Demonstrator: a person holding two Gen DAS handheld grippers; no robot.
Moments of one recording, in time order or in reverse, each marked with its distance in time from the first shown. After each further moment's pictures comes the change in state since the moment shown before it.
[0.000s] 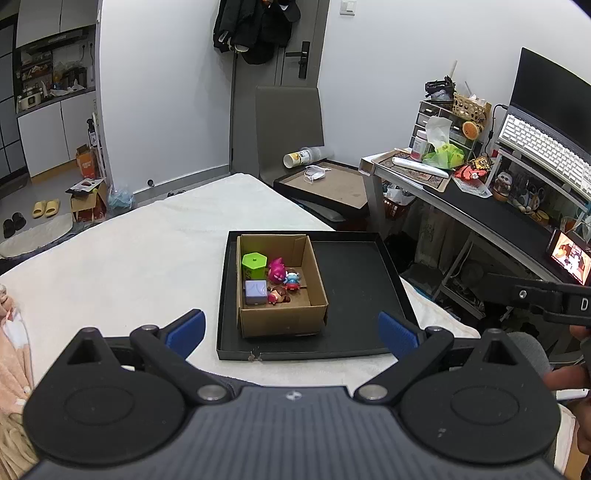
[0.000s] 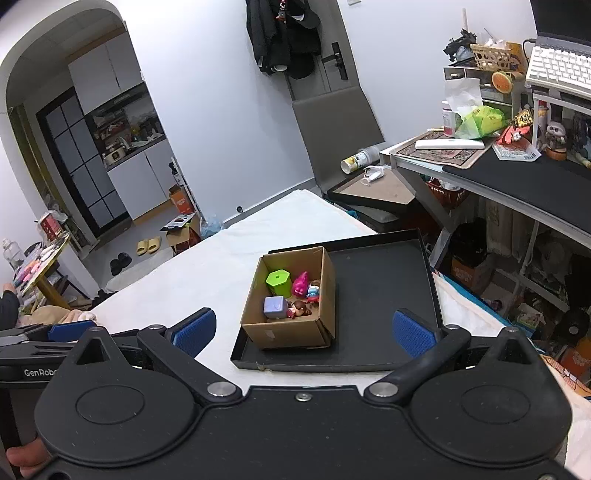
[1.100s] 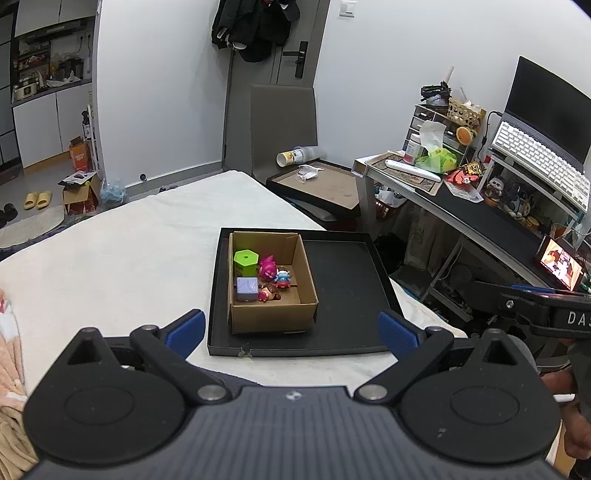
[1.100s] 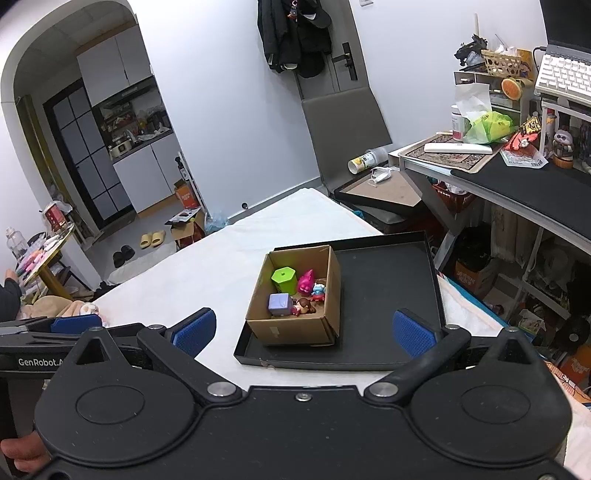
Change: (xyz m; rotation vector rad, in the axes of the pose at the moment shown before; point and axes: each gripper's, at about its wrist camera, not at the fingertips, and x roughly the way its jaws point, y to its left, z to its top) left arm -0.004 0.004 -0.002 -0.025 0.005 -0.038; right arm -0.003 0.010 -0.002 -0.030 0.007 0.007
